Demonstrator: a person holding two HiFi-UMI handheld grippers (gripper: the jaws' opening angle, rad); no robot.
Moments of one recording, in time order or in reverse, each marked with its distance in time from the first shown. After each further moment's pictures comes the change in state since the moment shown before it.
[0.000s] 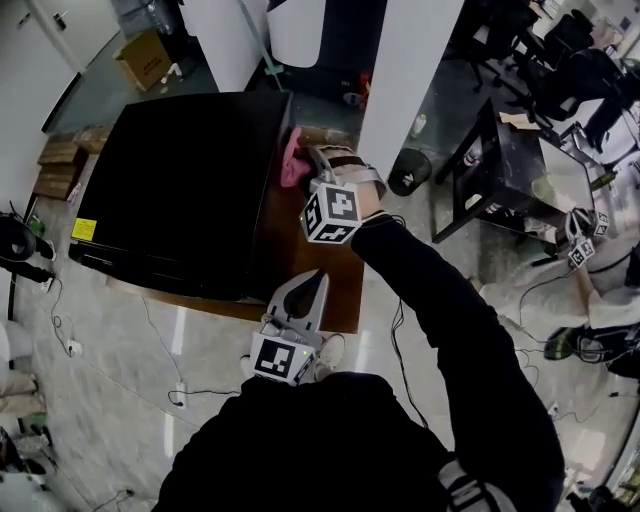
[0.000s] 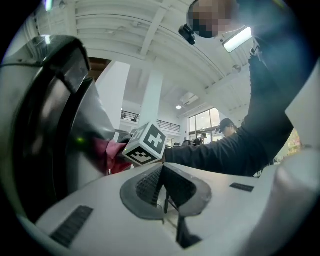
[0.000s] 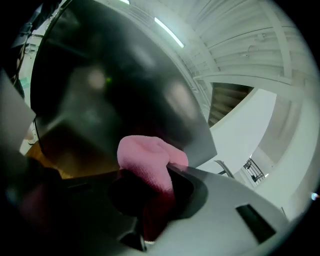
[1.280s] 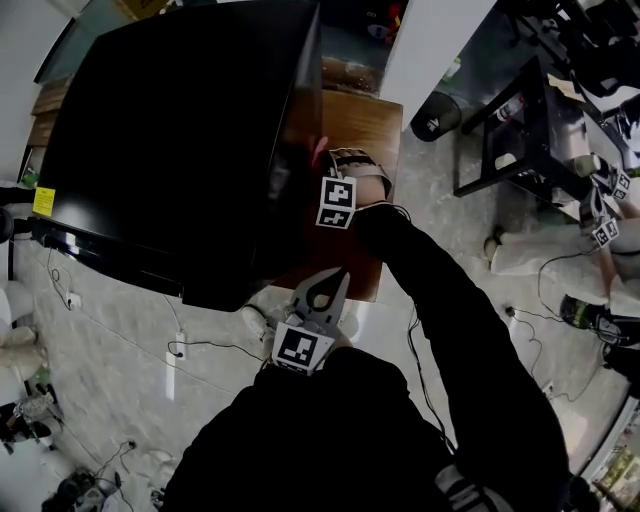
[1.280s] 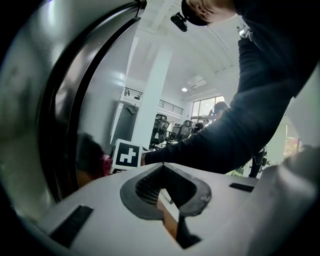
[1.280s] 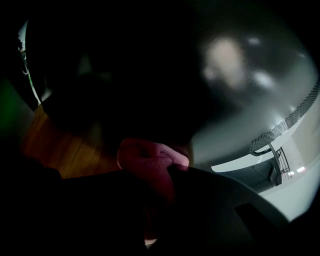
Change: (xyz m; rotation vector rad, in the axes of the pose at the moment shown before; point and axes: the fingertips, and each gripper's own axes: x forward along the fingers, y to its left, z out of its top) left arm -0.018 0.014 -0.176 -0.130 0.246 0.004; right arm 0.127 0.254 -0.148 -0.060 0.291 0.338
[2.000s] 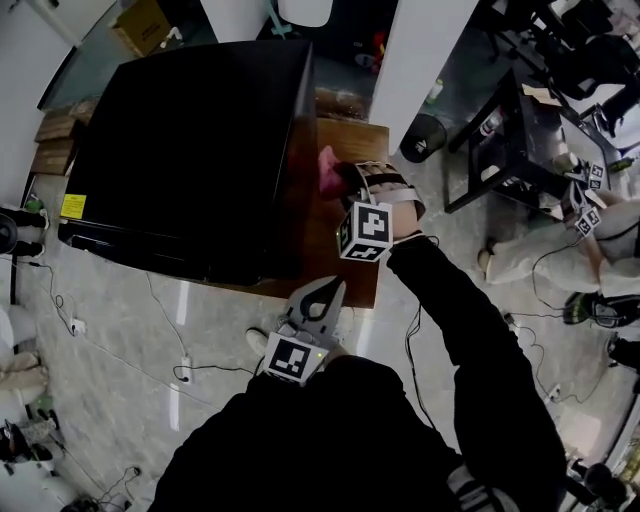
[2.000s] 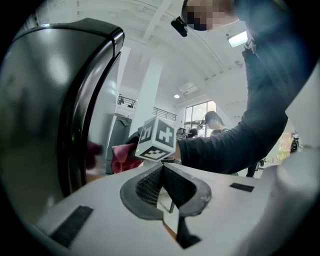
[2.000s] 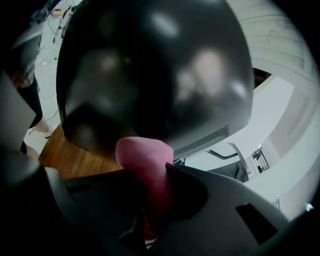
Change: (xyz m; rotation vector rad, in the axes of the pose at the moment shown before) left arm -0.051 -0.022 0.074 0.060 -0.081 -0.061; right arm -0.190 -0.075 0.034 0.042 -0.053 -0.203
